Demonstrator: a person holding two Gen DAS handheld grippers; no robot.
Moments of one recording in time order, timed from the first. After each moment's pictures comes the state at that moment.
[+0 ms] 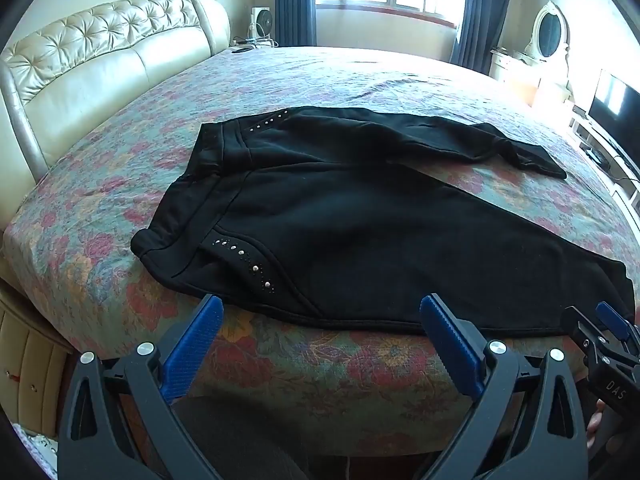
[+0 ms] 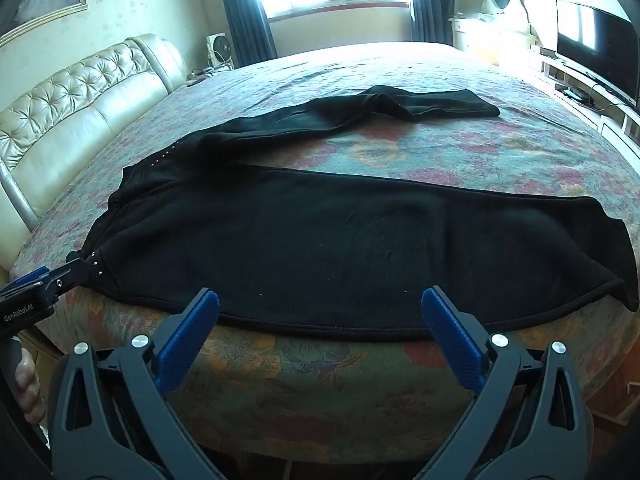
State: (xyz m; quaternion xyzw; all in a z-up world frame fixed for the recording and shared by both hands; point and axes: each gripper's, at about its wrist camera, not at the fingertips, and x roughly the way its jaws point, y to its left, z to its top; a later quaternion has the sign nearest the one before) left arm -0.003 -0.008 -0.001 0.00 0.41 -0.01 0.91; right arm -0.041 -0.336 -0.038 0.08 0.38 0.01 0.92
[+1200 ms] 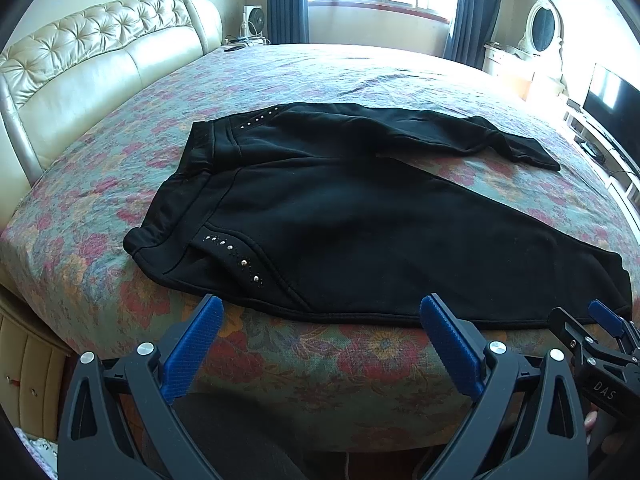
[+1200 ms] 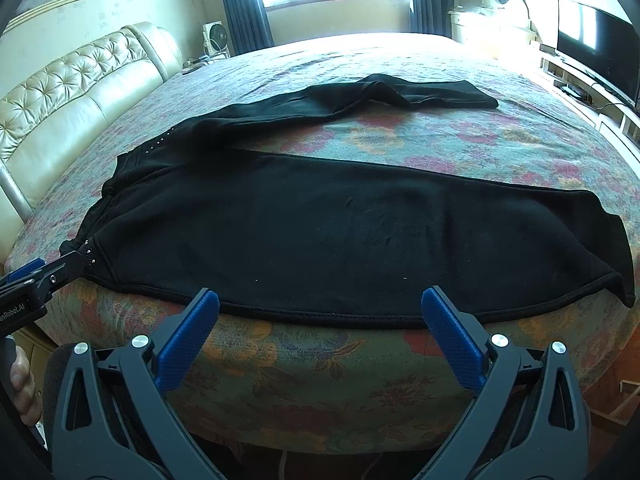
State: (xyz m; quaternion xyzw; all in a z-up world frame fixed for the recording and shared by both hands) left arm -0.004 -0.013 -0.003 0.00 0.42 -0.02 0.91; right arm -0.042 -0.329 -0.043 0.07 0.40 -0.01 0.91
